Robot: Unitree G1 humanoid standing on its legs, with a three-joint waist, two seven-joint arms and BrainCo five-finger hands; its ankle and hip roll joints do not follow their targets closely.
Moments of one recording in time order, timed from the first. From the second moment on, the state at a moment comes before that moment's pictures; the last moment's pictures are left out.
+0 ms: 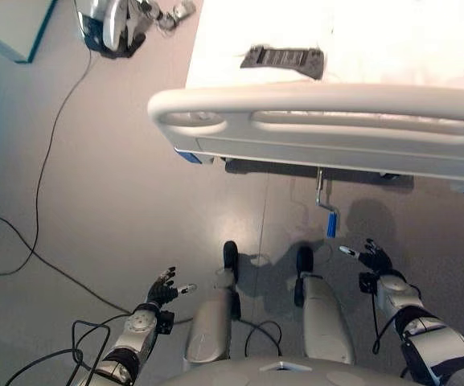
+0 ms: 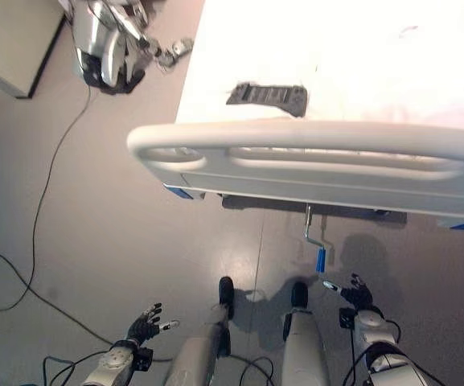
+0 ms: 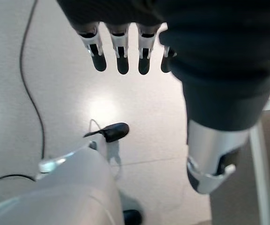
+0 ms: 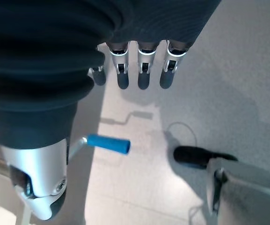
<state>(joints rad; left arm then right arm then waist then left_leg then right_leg) -0.08 0.28 -0.27 1.09 -0.23 -0.24 0.01 -0.25 -0.43 0.15 1.22 0.37 -0.15 -0.10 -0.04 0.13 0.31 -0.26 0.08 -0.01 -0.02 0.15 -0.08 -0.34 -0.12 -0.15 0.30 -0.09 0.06</state>
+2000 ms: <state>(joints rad) 0.05 0.21 -0.25 1.17 -0.02 -0.22 0.04 0.07 -0.27 0.17 1.24 0.29 -0.12 -0.04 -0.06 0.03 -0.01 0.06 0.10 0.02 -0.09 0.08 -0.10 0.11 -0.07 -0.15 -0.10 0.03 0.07</state>
